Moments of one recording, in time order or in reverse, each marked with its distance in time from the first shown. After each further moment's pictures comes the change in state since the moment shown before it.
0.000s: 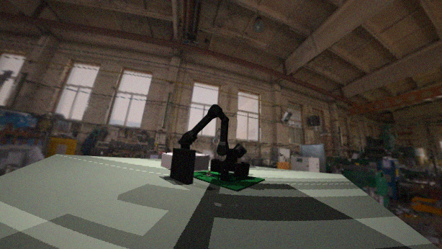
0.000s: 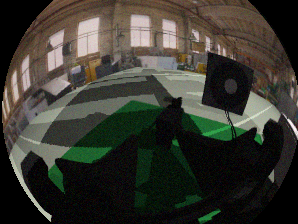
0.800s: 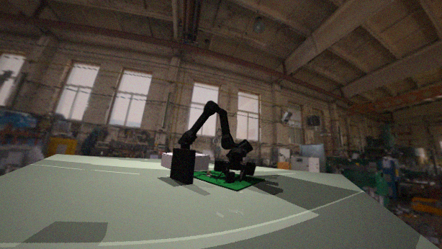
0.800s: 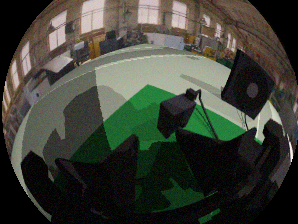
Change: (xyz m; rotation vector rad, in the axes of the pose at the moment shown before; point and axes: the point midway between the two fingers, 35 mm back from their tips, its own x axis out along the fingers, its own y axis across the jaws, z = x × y) arm 0.026 0.026 0.004 -0.051 0.246 0.059
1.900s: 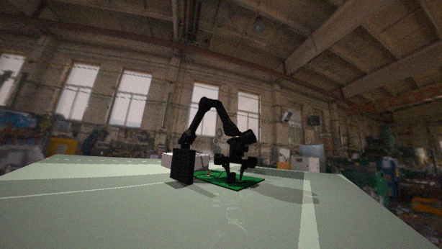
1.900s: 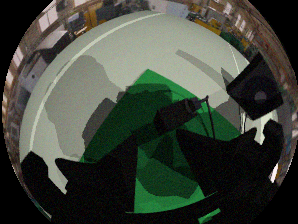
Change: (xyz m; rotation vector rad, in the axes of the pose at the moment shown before) arm 0.007 -0.001 0.023 0.009 0.400 0.024
